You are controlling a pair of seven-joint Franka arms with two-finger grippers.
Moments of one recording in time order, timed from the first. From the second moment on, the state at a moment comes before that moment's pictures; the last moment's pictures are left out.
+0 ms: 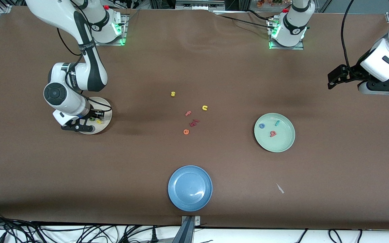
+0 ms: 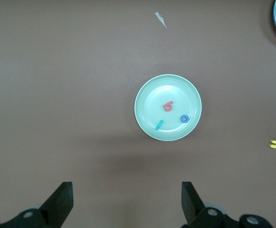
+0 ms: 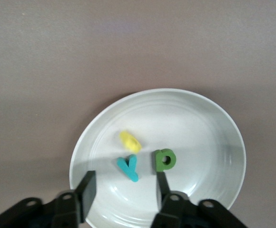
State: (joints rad) left arm 0.00 -0.01 -0.09 -1.66 0.01 1.63 -0.06; right arm 0.67 0.40 -0.54 -2.11 0.14 2.33 0.09
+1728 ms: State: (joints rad) left arm 0.01 -0.01 -0.09 -1.66 0.01 1.63 -0.05; right arm 0.23 0.04 -0.10 -1.67 -0.01 1.57 0.26
